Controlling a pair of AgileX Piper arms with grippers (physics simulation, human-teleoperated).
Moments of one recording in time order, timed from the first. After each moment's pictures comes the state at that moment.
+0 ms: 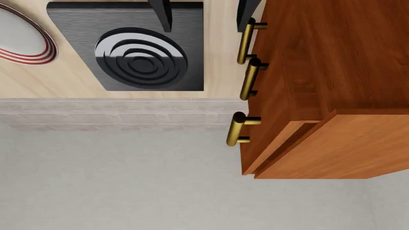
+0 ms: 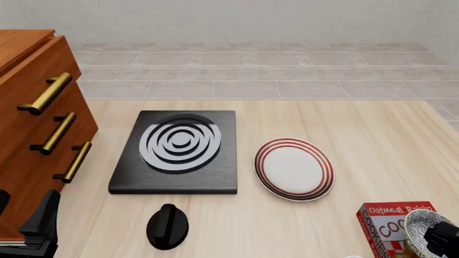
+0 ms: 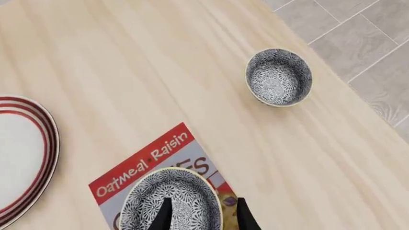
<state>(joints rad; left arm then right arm) 0.00 0.00 0.00 0.00 0.00 -0.58 0.63 -0.14 0.27 0.01</state>
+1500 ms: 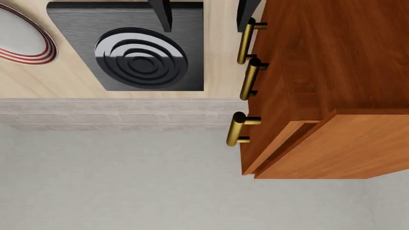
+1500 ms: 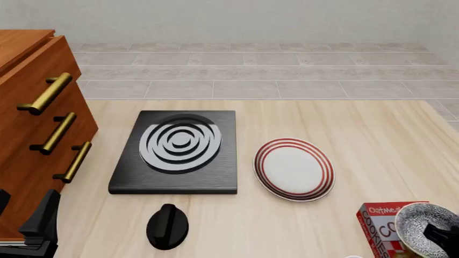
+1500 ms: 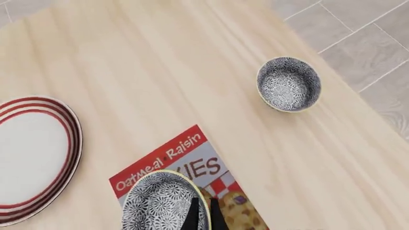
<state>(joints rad) 0.00 0.00 0.00 0.00 0.00 -0.52 0.54 -0.18 0.38 0.05</state>
